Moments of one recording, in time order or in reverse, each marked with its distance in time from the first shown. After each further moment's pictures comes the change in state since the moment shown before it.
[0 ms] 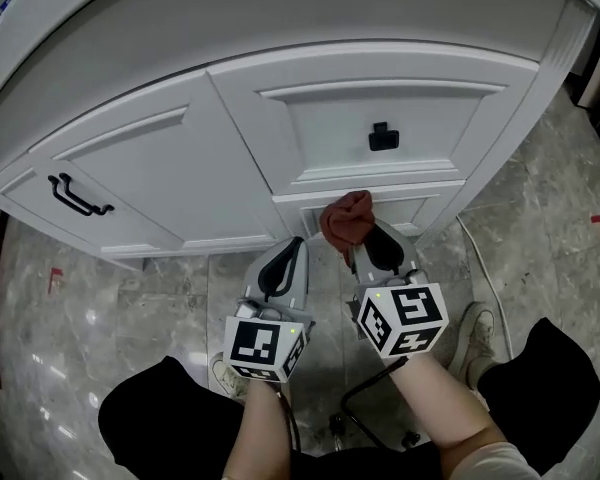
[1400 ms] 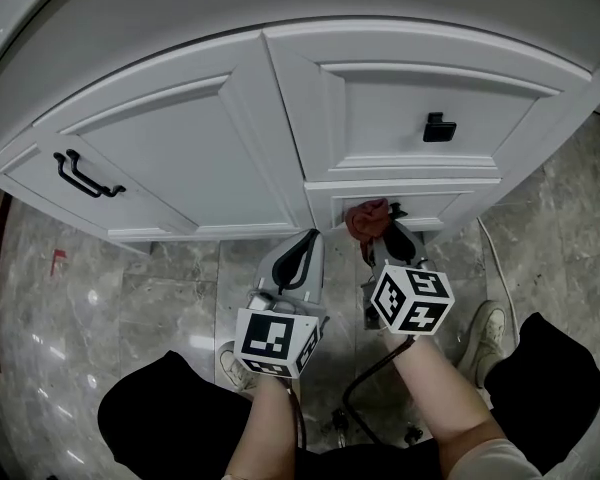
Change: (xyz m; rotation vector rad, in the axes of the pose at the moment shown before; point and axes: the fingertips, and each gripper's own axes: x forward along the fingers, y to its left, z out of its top) left arm -0.006 0.024 -0.017 -0.047 0.021 0.010; right arm 0.034 -0.020 -0.077 0.152 0.137 -0.103
